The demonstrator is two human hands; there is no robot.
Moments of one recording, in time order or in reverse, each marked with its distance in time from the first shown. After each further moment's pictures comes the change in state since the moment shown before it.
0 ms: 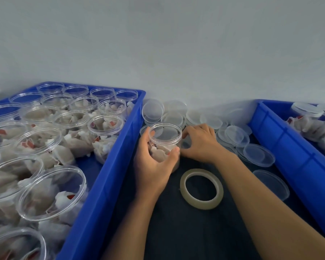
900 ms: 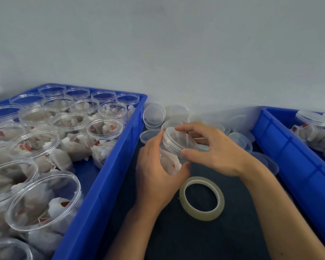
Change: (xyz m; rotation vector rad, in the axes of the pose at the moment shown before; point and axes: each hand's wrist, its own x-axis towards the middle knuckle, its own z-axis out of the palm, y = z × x) left_hand -0.004 0.011 0.003 0.233 -0.037 0.253; right_hand -0.064 -0.032 -0.068 0.511 -0.001 -0.251
